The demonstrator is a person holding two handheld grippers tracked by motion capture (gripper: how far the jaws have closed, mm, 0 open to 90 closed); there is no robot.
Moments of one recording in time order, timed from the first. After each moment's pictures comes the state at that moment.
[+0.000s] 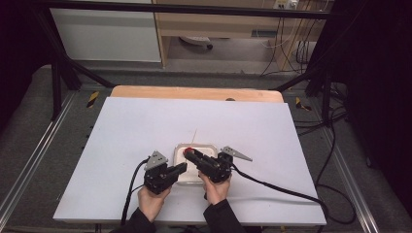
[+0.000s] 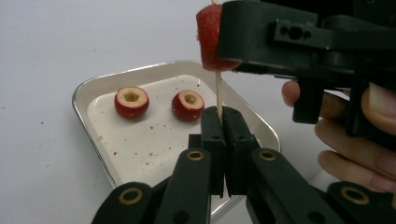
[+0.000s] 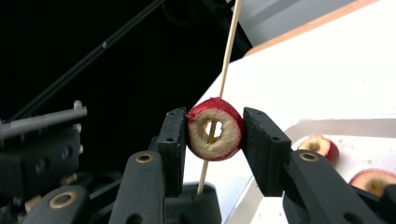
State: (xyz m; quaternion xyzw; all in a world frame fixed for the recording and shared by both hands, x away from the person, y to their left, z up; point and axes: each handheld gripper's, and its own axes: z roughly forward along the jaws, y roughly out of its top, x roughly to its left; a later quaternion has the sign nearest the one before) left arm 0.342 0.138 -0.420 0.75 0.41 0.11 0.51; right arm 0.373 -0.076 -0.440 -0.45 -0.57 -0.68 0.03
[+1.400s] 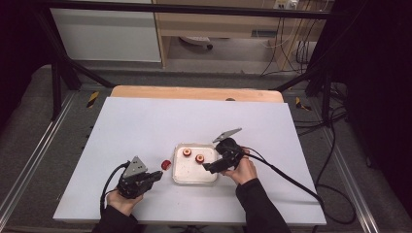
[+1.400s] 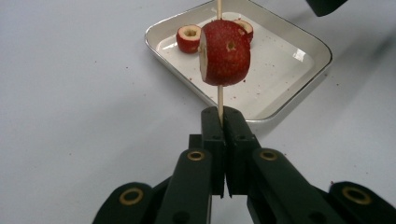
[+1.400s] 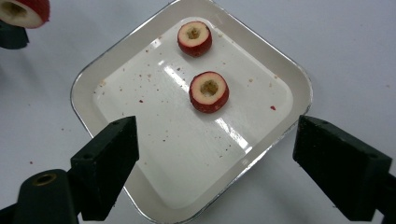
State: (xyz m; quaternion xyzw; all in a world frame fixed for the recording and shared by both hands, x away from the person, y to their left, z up) left arm 0.329 0.205 -0.424 0.82 0.35 0.15 0.42; right arm 0.418 -0.102 -0.398 -0.35 -0.88 -0.32 -0.06
